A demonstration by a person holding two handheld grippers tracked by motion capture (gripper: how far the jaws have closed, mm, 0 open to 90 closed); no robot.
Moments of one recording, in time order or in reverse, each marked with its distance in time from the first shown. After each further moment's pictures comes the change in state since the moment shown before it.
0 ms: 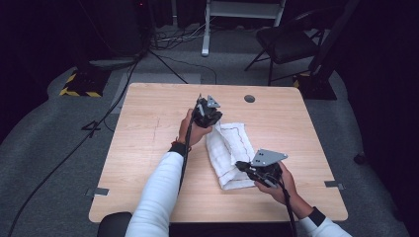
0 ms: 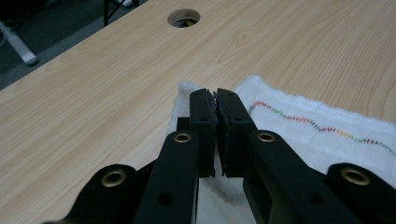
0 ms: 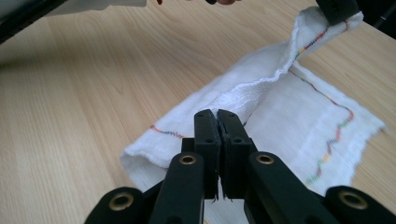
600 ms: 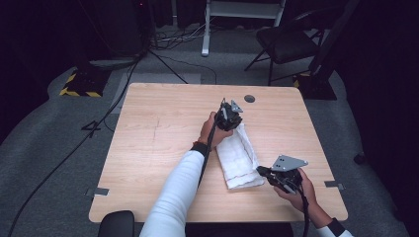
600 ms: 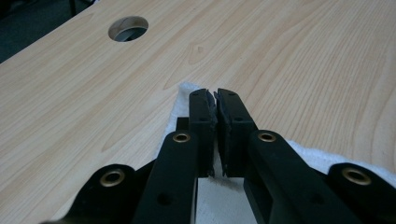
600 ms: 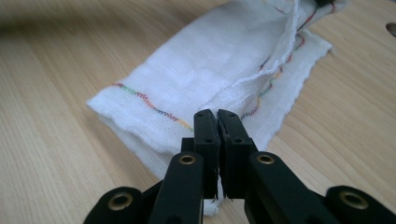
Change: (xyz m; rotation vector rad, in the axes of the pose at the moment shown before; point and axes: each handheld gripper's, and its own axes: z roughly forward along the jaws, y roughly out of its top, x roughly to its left) left arm -0.038 0.017 0.057 0.011 -0.043 0.027; right arm -0.019 -0.048 -0.027 0.083 -0.090 0.075
